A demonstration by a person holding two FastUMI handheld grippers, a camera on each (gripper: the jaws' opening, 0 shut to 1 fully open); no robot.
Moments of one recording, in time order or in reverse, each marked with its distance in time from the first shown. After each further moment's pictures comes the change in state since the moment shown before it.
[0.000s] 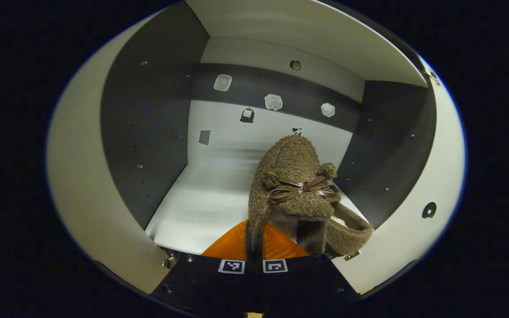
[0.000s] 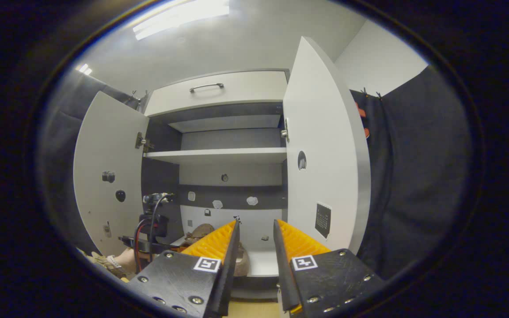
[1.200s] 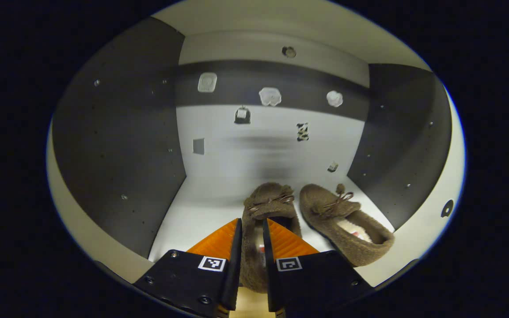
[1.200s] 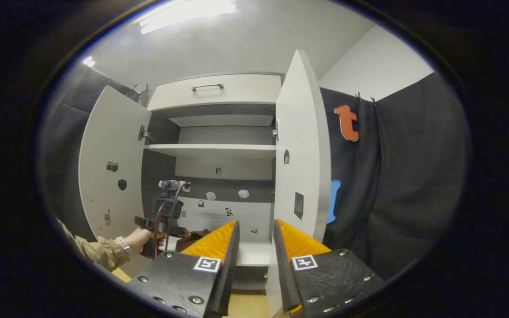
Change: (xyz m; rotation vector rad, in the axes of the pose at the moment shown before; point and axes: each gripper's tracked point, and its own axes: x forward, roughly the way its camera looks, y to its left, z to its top) left arm 0.003 -0.009 0.038 0.115 -0.046 0.026; right arm -0.063 -0.028 0.011 -0.053 0.017 -0.050
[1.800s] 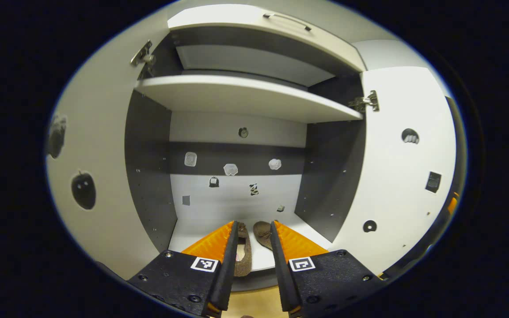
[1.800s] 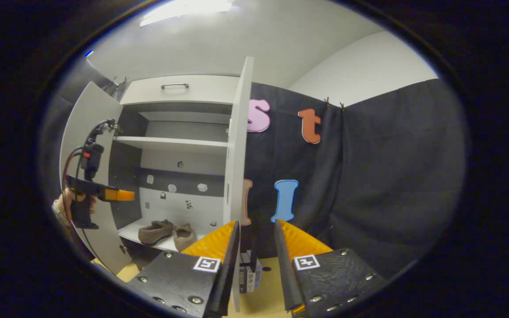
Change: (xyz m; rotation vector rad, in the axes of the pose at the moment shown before) left arm -0.171 -0.052 0.077 0.068 -0.290 -0.203; right arm -0.037 -0.107 -0.010 -0.056 0.024 -0.227
